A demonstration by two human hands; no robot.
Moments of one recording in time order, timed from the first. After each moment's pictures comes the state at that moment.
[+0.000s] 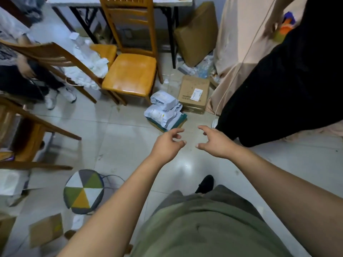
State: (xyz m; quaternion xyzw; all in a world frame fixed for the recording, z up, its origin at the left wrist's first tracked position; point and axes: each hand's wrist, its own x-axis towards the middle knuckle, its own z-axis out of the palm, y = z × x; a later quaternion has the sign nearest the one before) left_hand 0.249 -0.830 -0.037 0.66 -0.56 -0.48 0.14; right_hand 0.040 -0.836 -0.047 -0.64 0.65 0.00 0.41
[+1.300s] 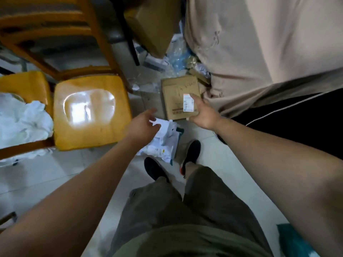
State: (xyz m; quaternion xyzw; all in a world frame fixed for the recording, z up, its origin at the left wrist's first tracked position) left_hand 0.345 -1.376 -0.202 0.55 -0.71 -0.44 -0.03; right_hand 0.097 -1.306 -0.217 -0.44 0.79 -0.05 0.43
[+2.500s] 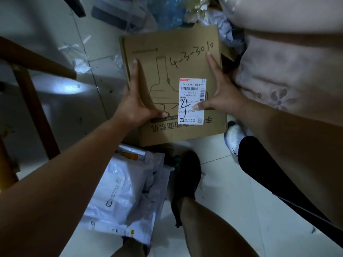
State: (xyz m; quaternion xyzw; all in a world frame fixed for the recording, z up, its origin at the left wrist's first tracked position) left_hand 0.177 -1.533 -0.670 0.53 -0.66 -0.53 0.01; right_hand -0.092 -1.430 -0.677 -0.43 0.76 -0.18 0.45
